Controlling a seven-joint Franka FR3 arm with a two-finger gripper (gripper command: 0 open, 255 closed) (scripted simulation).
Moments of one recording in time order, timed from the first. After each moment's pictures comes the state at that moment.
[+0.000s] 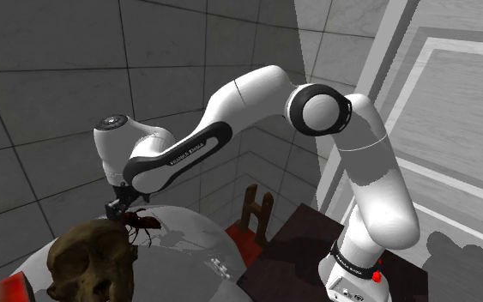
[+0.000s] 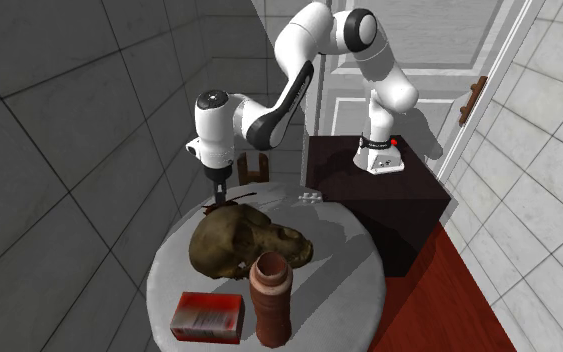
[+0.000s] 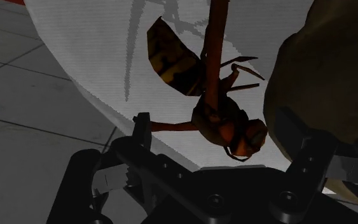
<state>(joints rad) 0.28 0.65 0.37 -1.57 -0.46 2.18 0.65</state>
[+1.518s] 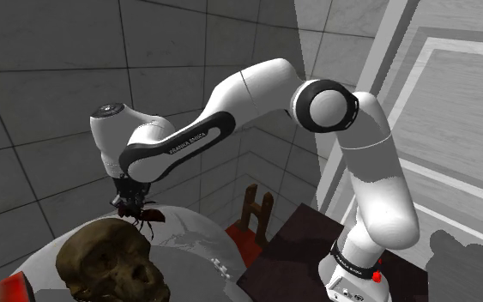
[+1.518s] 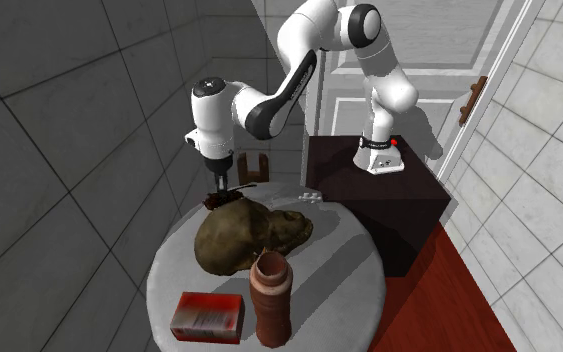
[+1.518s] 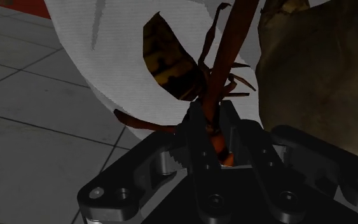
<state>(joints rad) 0.27 0.61 0.39 -1.55 -0.42 2.08 0.62</state>
